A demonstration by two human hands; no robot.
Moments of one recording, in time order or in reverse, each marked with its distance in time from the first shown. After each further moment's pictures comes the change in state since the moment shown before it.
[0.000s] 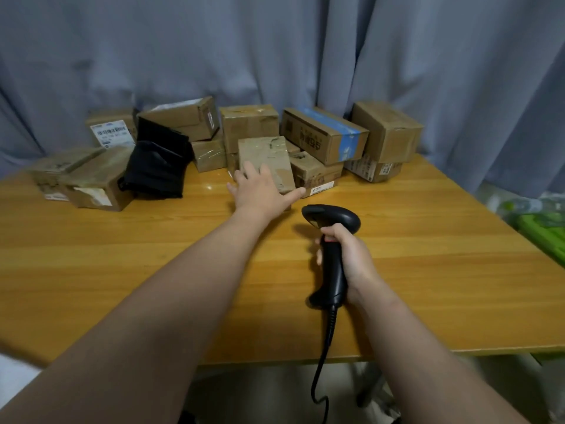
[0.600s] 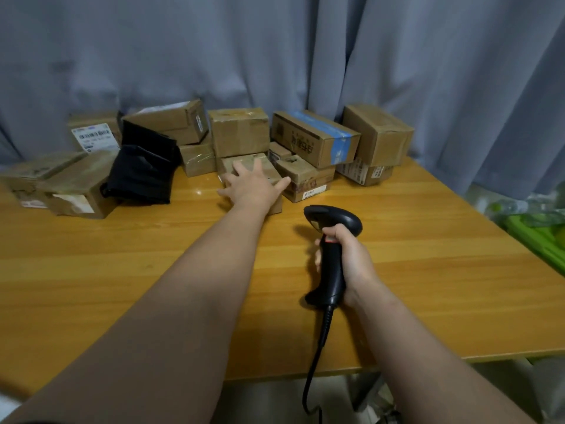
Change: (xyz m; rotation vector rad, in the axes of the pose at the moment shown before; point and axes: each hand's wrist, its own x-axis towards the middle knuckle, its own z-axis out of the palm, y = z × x) left_hand 0.039 0.016 0.007 -0.068 -0.122 -0.161; right_hand 0.008 -0.005 -0.005 0.112 0.032 0.049
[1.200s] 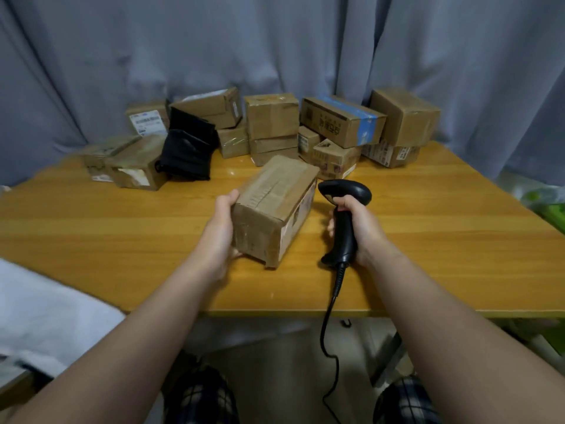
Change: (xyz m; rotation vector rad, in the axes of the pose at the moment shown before) left_hand -0.180 -0.118 -0.047 -1.327 -0.246 -0.192; right_hand -0.015 0.003 0.012 -0.047 -0.048 0.011
